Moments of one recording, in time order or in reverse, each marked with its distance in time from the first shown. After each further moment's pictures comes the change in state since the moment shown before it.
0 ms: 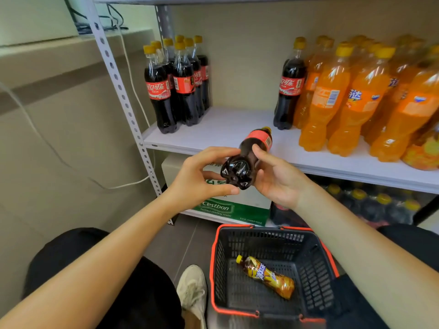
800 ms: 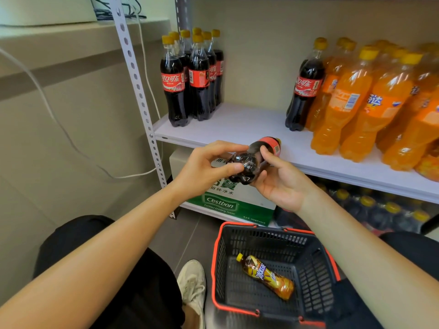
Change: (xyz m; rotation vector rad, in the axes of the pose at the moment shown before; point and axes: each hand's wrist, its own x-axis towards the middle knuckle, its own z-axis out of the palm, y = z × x) left_hand 0.005 -0.008 -0.011 -0.011 0.074 0.004; right_hand 0.006 0.012 0.008 0.107 0.011 0.064
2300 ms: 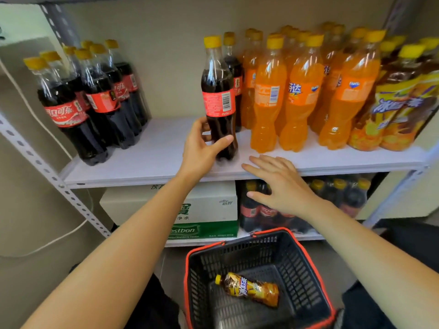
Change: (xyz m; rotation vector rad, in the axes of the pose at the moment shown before) left_hand 0.156 -0.058 0.104 -0.013 0.122 -0.124; right_hand -0.028 -0.062 -0.136 -2.186 0.509 -0.603
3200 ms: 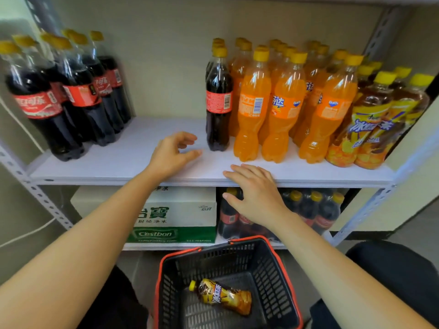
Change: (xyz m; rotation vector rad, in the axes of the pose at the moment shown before) left_hand 0.024 -0.032 -0.024 0.389 -0.149 -0.043; right_hand 0.005 -0.016 -0.004 0.031 0.042 0.113
